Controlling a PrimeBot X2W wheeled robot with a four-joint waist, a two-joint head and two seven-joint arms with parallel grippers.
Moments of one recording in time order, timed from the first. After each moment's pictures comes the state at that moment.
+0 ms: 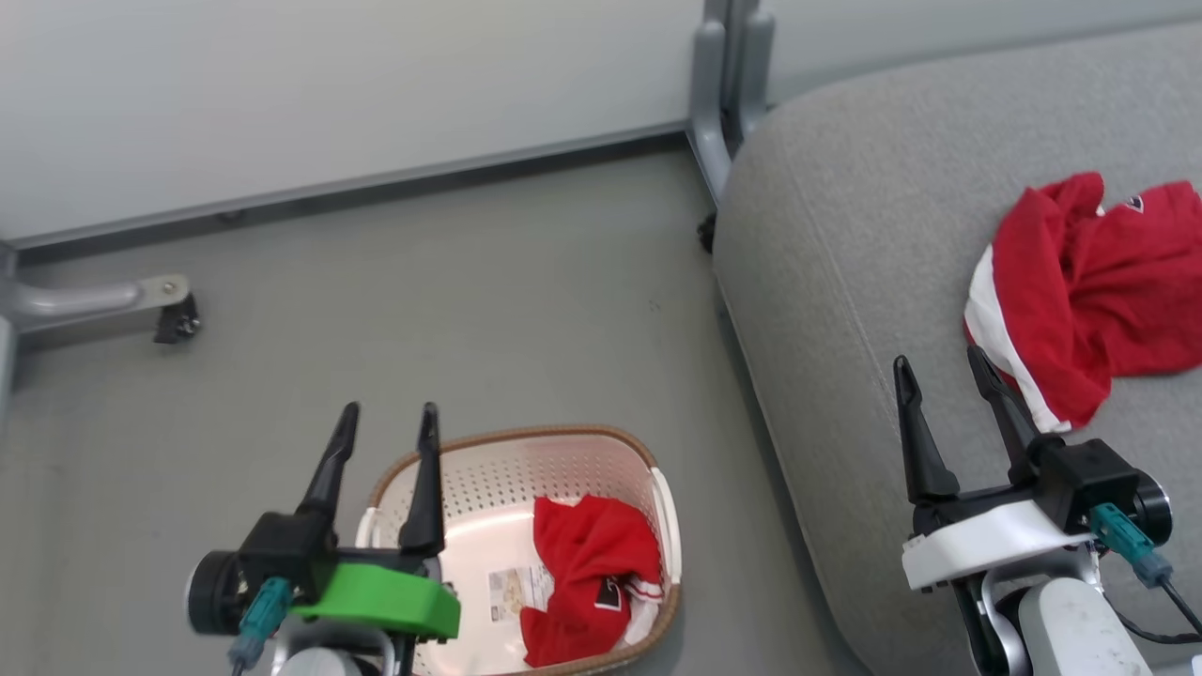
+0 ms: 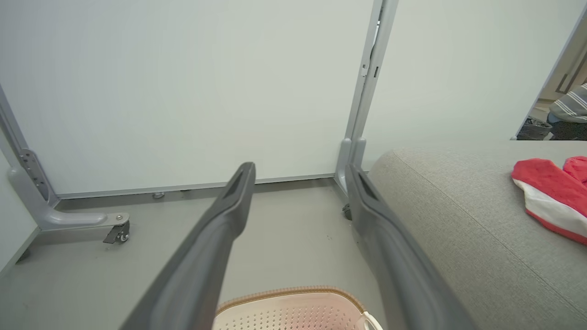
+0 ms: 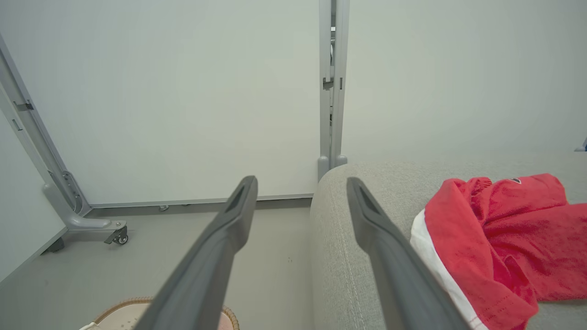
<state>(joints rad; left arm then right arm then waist) -0.09 0.09 -0.27 0.15 -0.29 0.05 -0.26 -0.09 -0.08 0.03 0.13 0.11 0.13 -0.26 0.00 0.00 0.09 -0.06</state>
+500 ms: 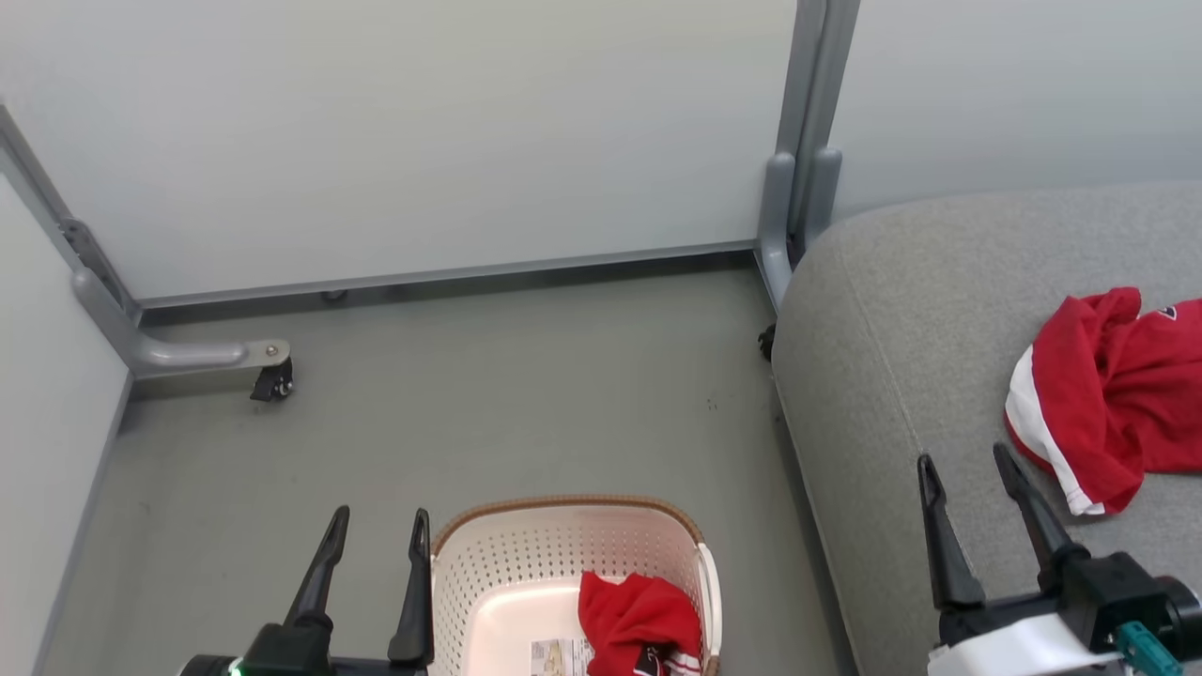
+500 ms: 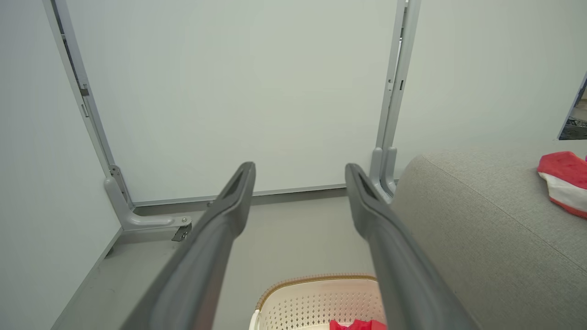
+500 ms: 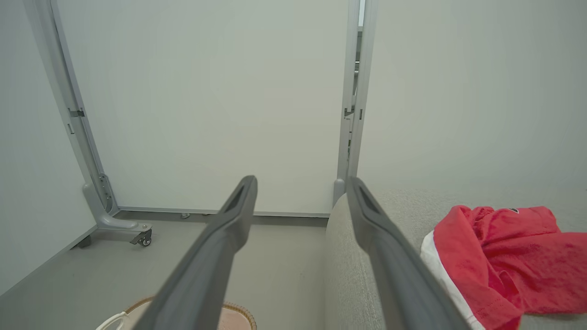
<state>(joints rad) 0.14 0.05 -0.15 0.04 -0.12 -0.05 -0.26 0.14 -0.06 0.00 -0.04 0.06 0.13 -0.26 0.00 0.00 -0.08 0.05</state>
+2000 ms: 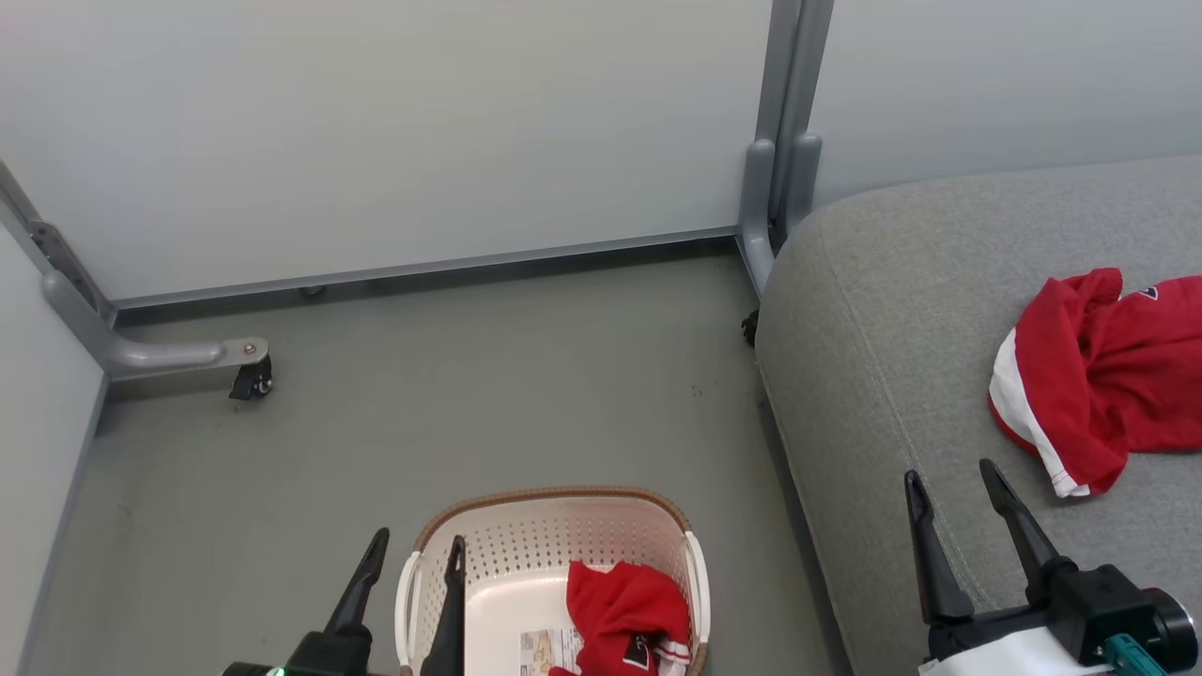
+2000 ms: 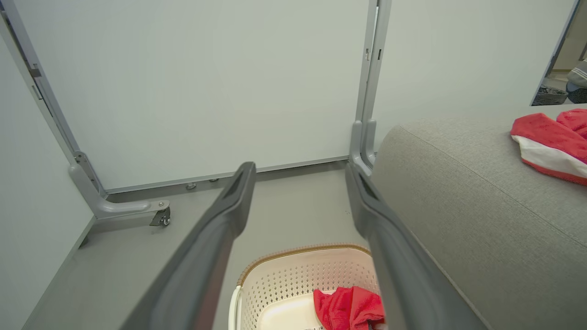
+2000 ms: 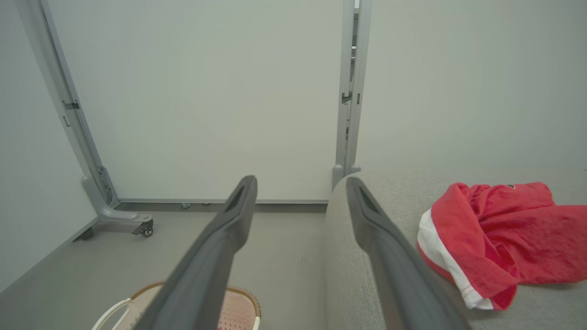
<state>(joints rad) 0.16 0.05 -0.19 0.10 -0.10 -0.06 -0.26 0.18 -0.05 0.02 -0.04 0.06 0.13 -0.26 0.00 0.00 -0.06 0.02</state>
